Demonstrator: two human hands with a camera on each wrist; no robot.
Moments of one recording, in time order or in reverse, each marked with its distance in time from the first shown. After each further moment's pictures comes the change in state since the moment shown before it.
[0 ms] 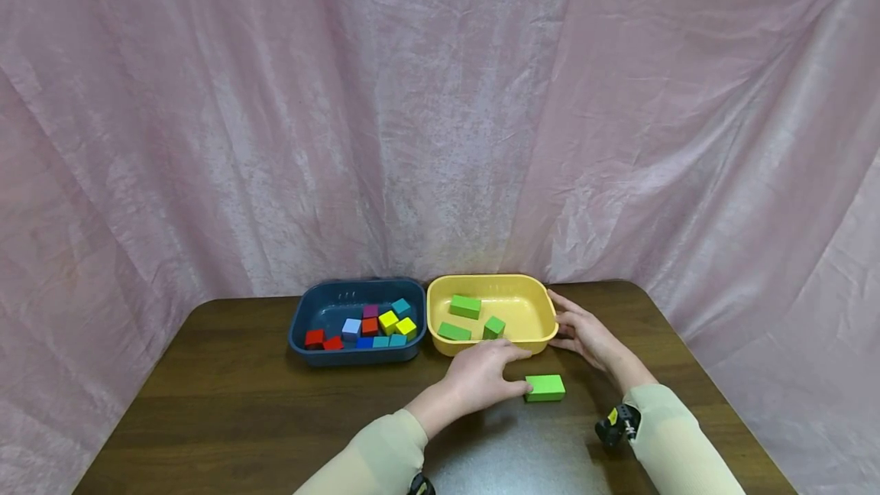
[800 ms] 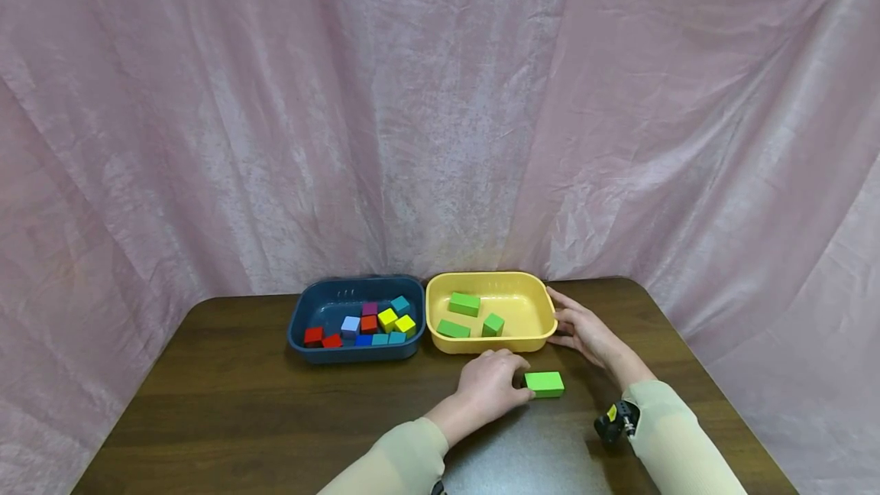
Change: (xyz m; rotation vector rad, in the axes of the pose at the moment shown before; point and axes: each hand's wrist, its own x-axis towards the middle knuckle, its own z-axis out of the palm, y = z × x) left_hand 0.005 0.006 0.044 0.051 0.049 -0.137; right_hand -0.001 -0.001 0.000 0.005 -0.003 0.002
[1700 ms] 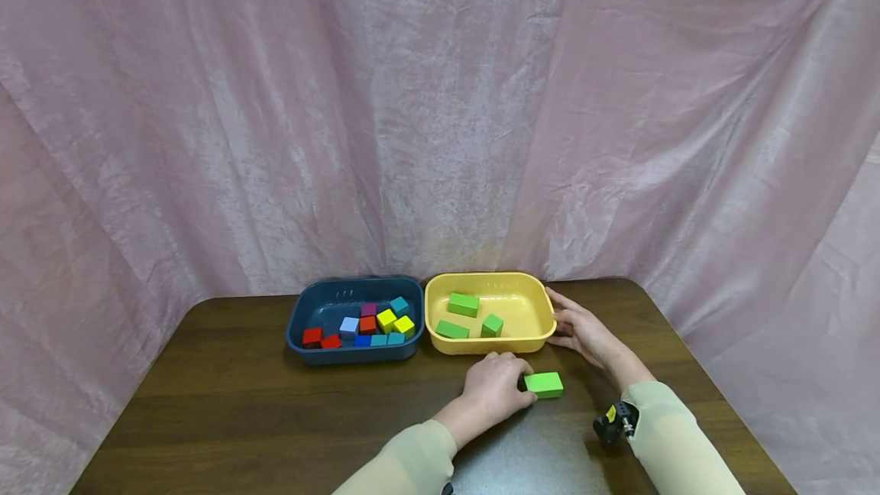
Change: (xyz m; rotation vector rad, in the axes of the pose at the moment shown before) left_hand 0.004 0.007 0.010 0.046 -0.002 -0.008; right_hand 0.001 0.001 0.001 0.005 0.007 0.006
